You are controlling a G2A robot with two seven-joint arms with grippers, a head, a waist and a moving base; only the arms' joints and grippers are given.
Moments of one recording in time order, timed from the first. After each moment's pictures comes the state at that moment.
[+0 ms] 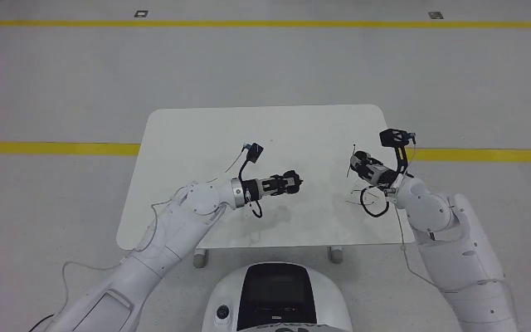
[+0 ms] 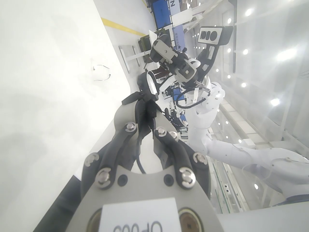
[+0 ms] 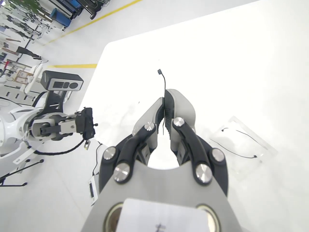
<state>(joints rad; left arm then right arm) 1.05 -1.23 -0.83 -1.26 -0.22 -0.34 -0.71 -1.48 -1.07 1.45 -1.80 -0.58 0.01 0.67</state>
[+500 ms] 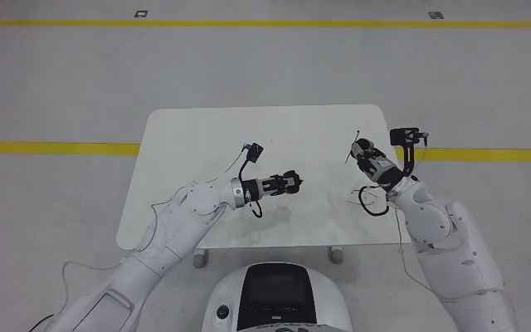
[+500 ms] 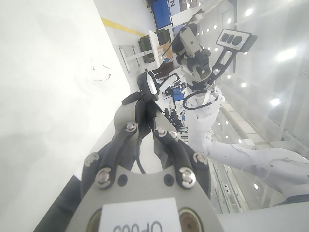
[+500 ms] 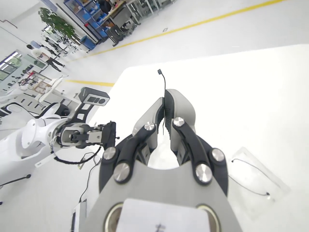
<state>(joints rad) 1.05 -1.23 -0.83 -1.26 -0.22 -0.34 -0.71 -1.55 -1.08 1.46 -1.85 -0.60 -0.13 0.38</state>
